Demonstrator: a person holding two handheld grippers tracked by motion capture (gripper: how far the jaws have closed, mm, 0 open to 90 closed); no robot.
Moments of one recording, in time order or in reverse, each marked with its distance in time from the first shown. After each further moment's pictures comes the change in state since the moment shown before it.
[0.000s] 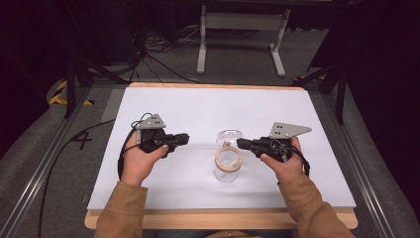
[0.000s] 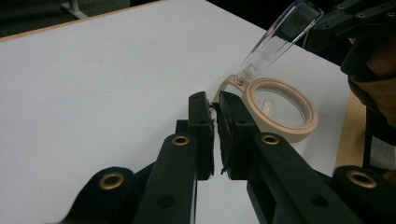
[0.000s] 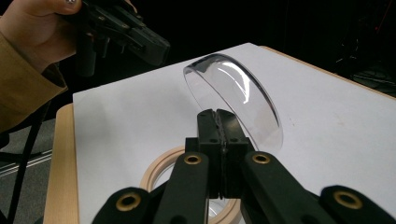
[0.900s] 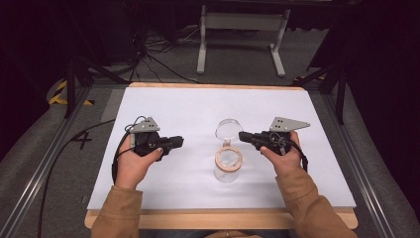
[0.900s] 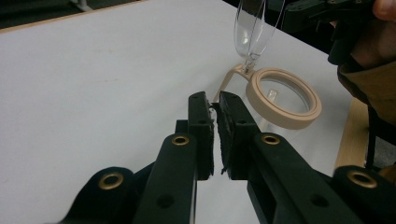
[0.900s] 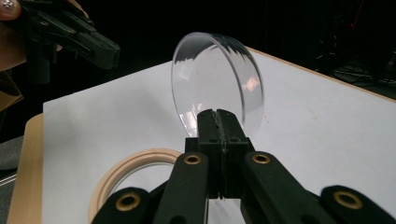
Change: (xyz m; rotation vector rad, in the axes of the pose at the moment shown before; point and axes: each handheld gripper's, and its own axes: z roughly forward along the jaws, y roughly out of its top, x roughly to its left) left arm 0.000 -0.008 -0.010 0.005 0.014 -0.015; right arm -0.022 -0.004 0.005 -0.012 -0.059 0.038
